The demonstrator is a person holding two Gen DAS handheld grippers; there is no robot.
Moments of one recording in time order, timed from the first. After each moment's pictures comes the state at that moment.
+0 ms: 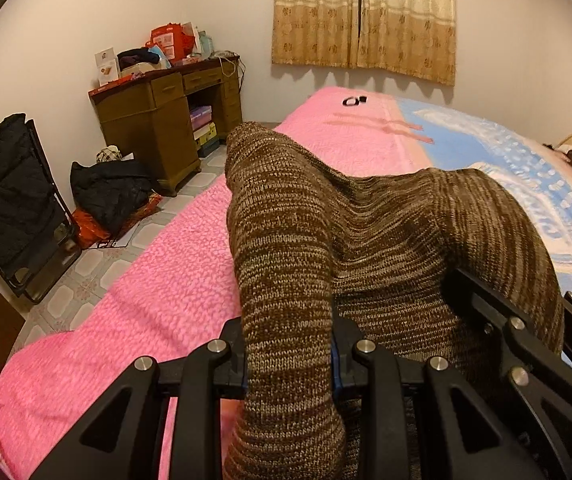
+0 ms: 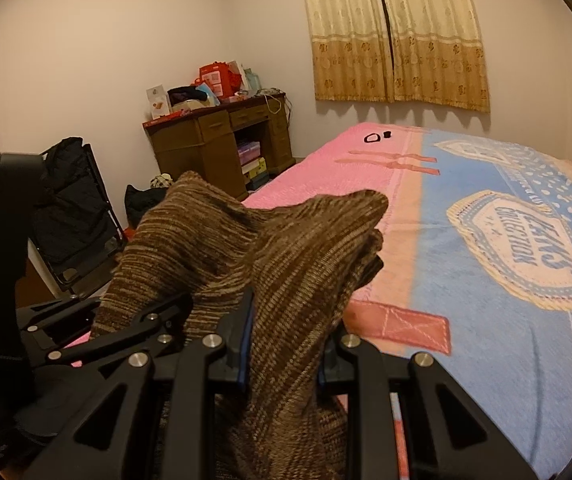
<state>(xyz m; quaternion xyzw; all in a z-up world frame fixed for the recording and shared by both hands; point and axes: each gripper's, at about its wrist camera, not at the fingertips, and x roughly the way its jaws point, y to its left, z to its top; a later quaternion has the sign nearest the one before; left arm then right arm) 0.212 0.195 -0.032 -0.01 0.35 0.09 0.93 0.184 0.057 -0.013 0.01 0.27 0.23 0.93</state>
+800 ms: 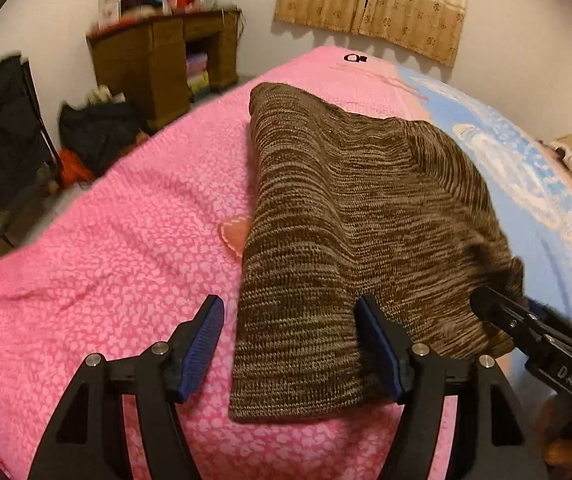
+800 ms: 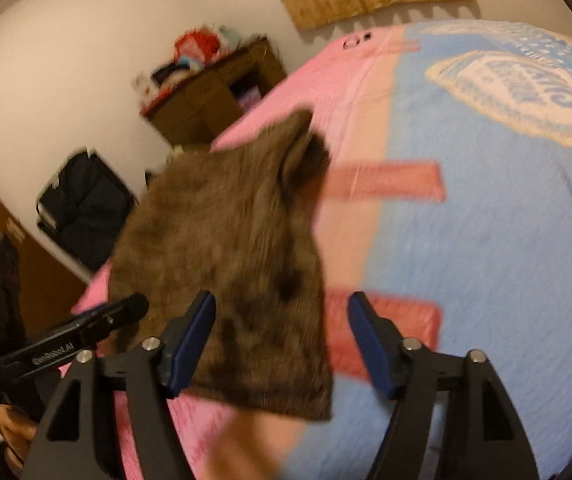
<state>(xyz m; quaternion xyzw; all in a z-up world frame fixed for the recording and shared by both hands) 0.136 0.206 -0.069 -0.07 0.41 0.07 0.91 0.161 -0.014 -0.090 0.12 0.41 0.28 0.86</state>
